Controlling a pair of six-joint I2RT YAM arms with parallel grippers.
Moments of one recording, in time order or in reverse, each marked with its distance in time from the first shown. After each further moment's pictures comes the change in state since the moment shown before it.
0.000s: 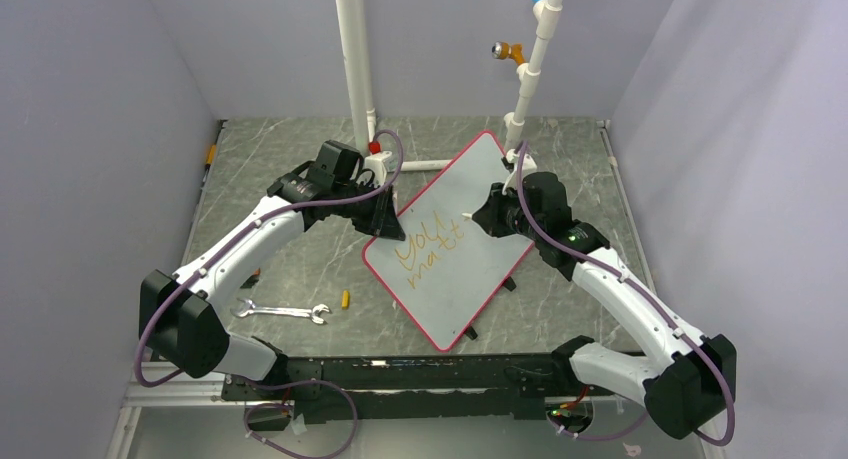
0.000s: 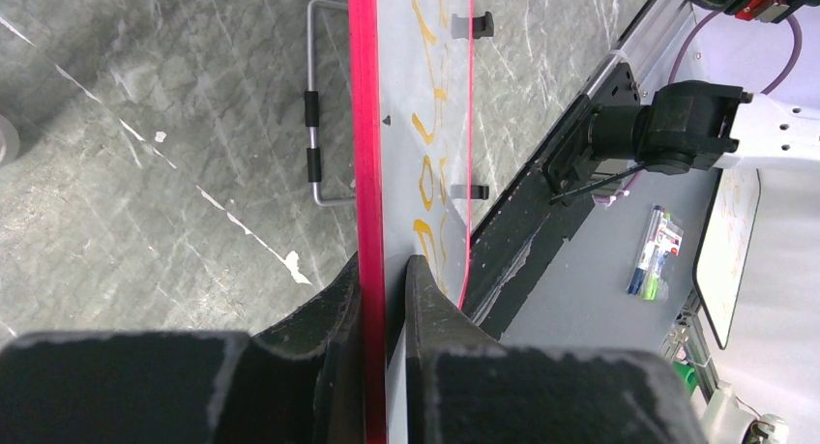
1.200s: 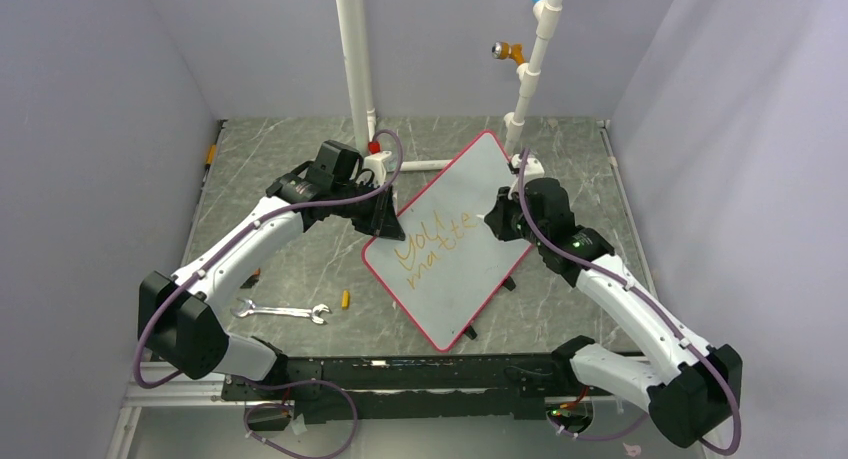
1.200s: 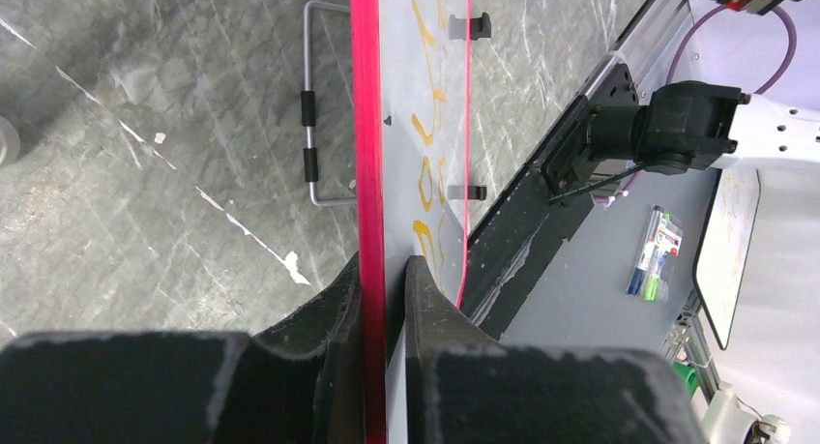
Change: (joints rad) left arm 0.000 -0.005 -0.001 0.000 -0.001 0.000; right arm 0.008 -0.045 -0.028 -0.058 0.144 -0.037
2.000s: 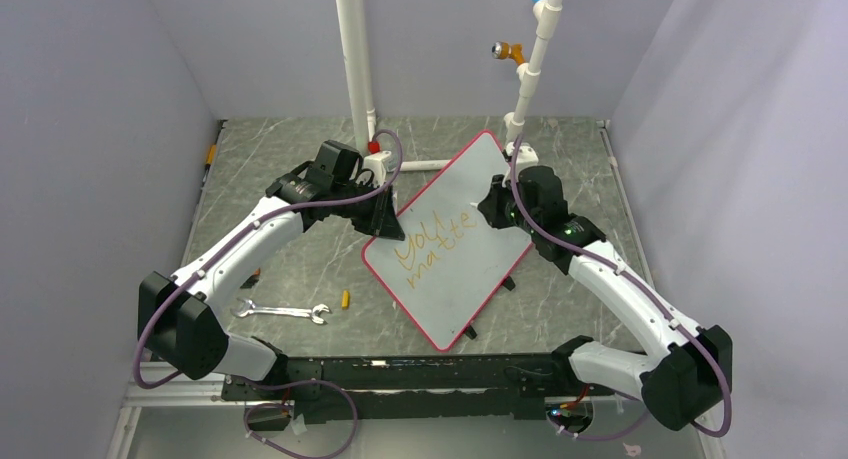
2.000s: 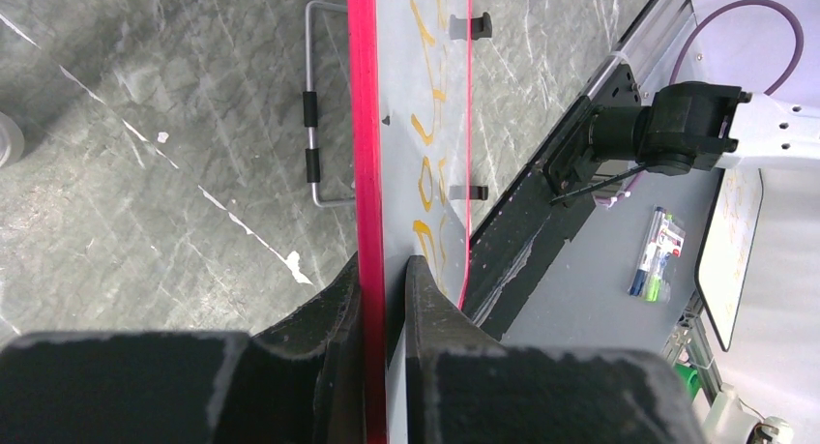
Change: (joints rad) left arm 0.000 -0.003 0.000 -0.001 -0.005 0.001; right arm 0.000 0.089 0.069 0.069 -0.018 0.000
